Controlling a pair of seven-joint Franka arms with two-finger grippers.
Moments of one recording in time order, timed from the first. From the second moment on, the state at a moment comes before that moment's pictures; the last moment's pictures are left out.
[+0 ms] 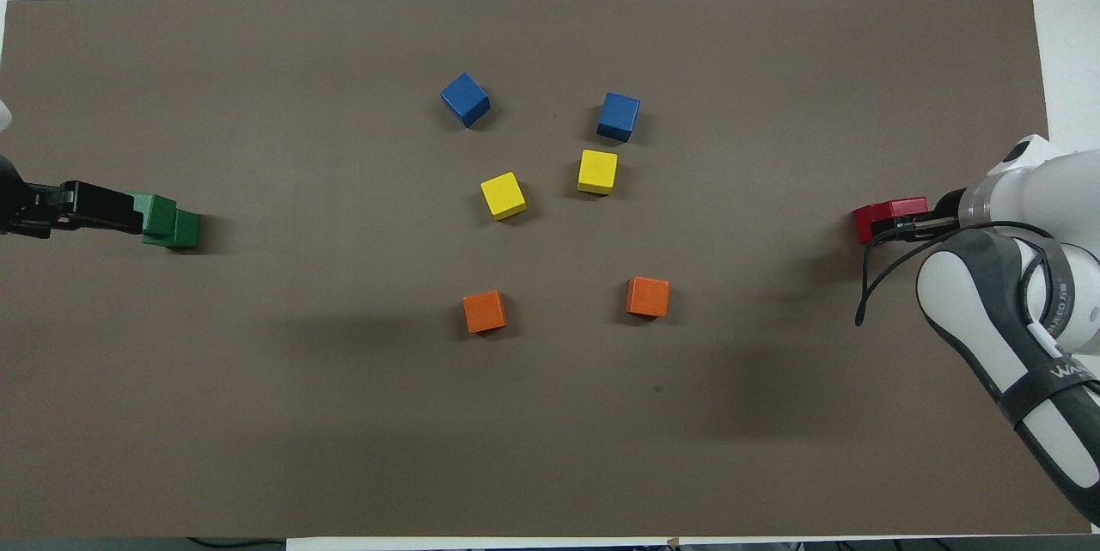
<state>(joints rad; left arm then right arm) 0.01 -0.05 -0.02 -1.71 -0.03 1.62 0.04 -0.12 0.09 -0.02 -2.19 0.01 2.32 -0.19</state>
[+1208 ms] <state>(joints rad) -0.01 -0.02 -0.01 -1.64 -0.02 1.55 0.04 -0.09 -0.16 -0.01 -2.05 0.02 1.95 -0.16</state>
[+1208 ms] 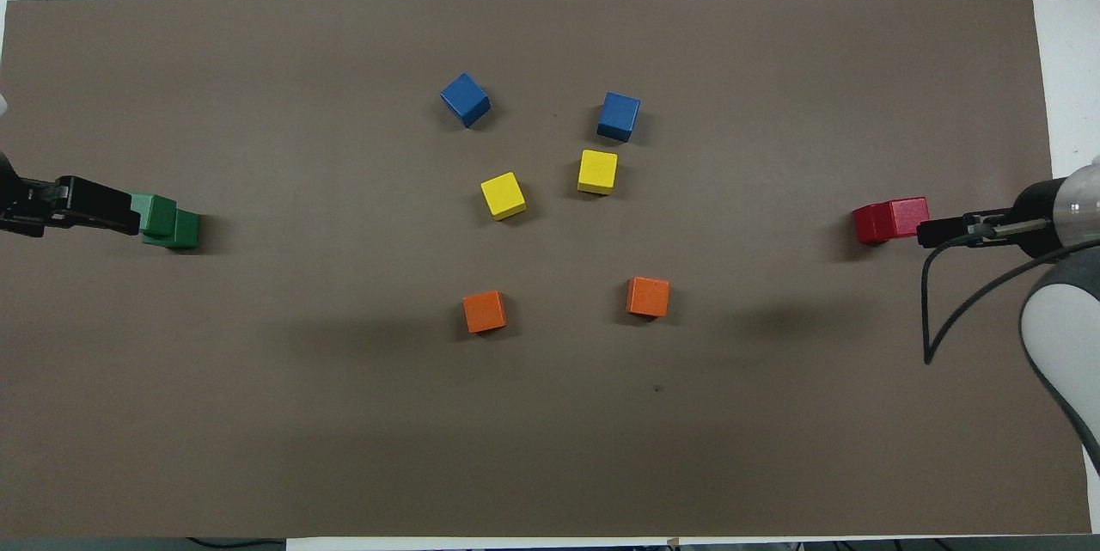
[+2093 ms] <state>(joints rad) -0.01 -0.02 0.00 -1.64 -0.02 1.54 0.04 -0.09 -0.08 -0.01 -1.77 0.00 1.68 -0.12</state>
